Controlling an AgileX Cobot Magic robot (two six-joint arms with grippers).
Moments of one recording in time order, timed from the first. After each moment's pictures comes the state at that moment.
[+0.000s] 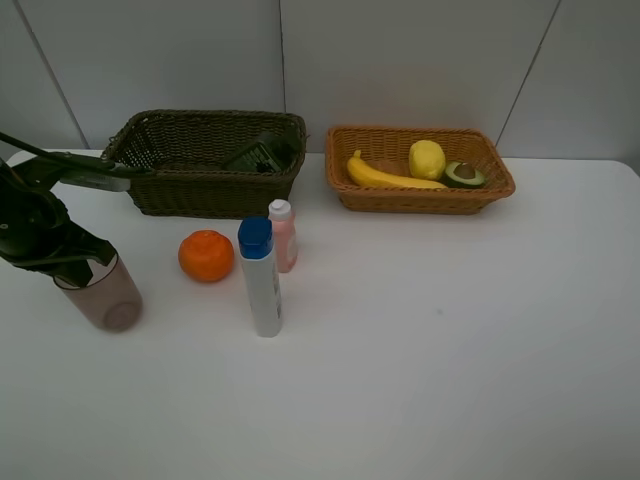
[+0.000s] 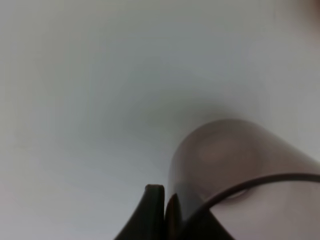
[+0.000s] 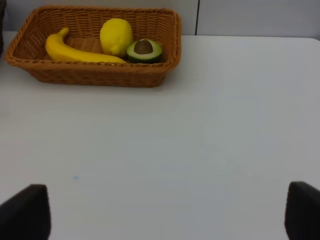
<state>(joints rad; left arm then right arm) -0.05 1.68 -0.77 -0.17 0.59 0.24 0.03 0.00 -0.52 -0.03 1.05 -0.06</state>
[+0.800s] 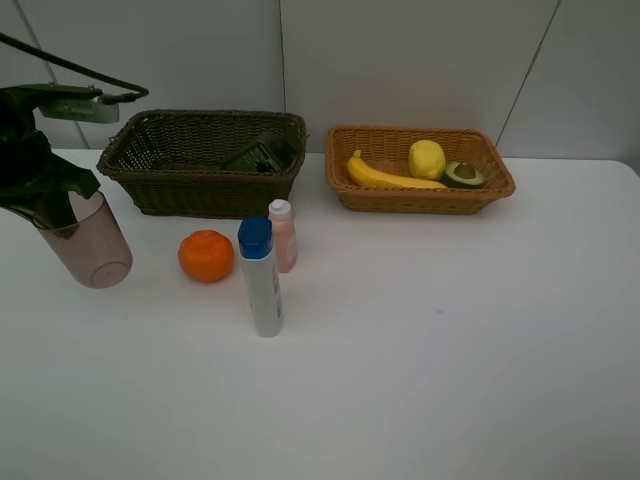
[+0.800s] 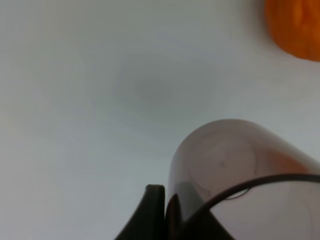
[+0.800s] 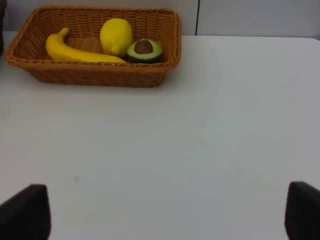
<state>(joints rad) -0.05 1.63 -1.07 -0.15 0.98 0.22 0.03 0.00 -0.52 -0.03 1.05 -0.06</state>
